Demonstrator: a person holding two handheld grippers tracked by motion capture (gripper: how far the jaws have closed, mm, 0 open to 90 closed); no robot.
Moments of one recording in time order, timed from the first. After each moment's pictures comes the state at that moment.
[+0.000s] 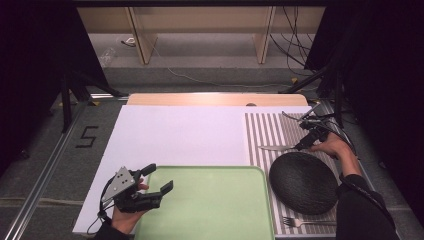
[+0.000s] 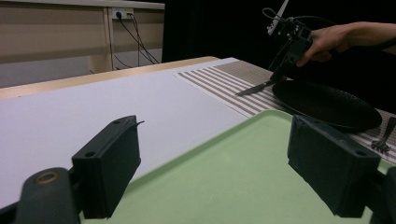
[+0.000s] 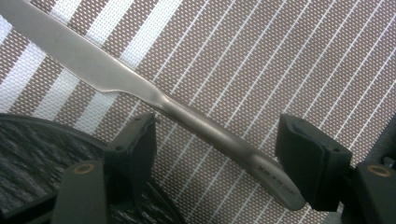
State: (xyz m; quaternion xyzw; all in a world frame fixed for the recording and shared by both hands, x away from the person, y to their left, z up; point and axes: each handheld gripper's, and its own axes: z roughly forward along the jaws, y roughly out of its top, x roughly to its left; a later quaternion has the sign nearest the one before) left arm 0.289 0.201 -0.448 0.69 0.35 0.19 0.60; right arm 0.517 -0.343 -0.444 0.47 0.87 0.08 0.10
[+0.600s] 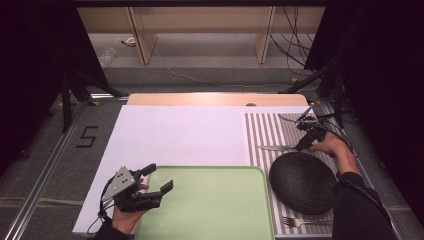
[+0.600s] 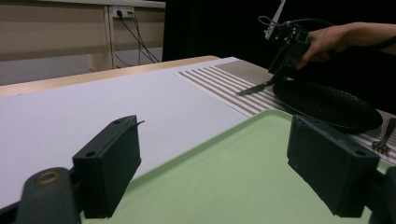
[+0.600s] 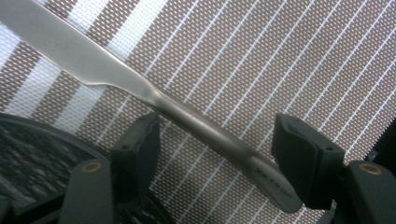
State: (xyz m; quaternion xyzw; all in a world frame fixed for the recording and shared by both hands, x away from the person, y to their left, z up) left arm 0.289 0.201 -0.448 0.69 0.35 0.19 0.60; right arm 0.522 -0.339 -0.451 0.46 0.88 0.04 0.11
